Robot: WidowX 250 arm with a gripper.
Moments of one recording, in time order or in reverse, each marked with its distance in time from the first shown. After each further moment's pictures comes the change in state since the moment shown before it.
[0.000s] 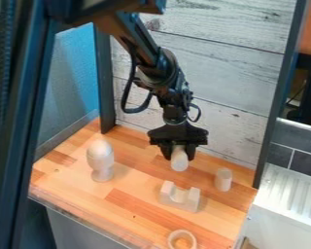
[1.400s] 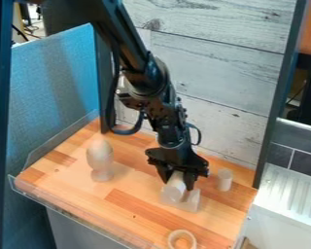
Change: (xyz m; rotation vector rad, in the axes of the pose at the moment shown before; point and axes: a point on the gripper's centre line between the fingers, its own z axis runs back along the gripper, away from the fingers) arm -0.065 -0.007 0.020 -0.075 0.071 -0.290
